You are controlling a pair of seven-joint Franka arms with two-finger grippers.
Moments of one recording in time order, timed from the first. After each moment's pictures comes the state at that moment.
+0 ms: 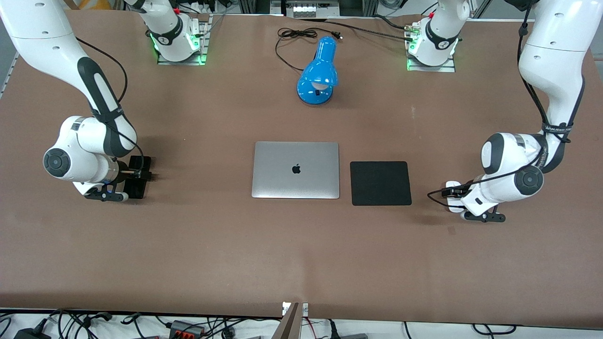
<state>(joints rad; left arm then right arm) 0.20 0.65 -0.18 -1.82 0.13 2.33 -0.01 -0.08 0.58 -0.04 -1.94 -0.01 2.33 -0.02</state>
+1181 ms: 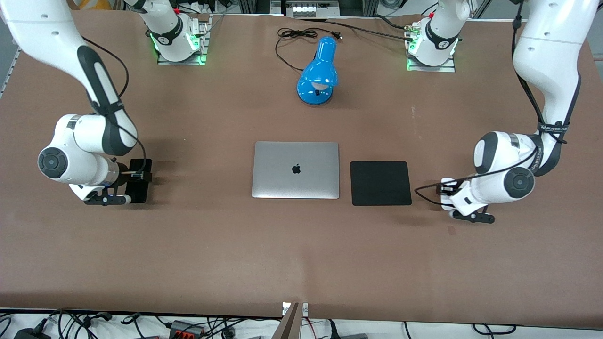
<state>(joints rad) 0.11 0.61 -0.21 -1.73 0.13 2.11 -0.02 0.02 0.50 -0.02 -1.87 0.00 2.22 -0.05</state>
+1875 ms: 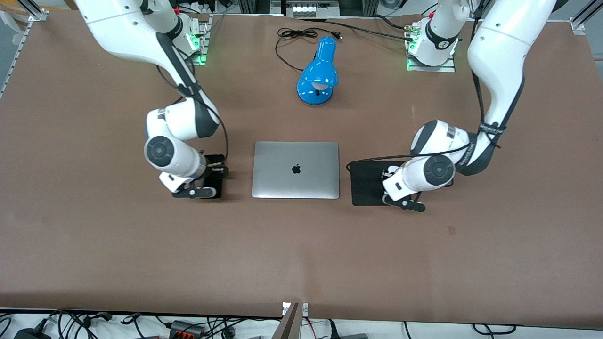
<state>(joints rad) -0.02 0.66 -0.34 -1.74 0.13 2.17 -0.17 0.38 0.57 -0.01 -1.86 0.12 2.31 0.25</state>
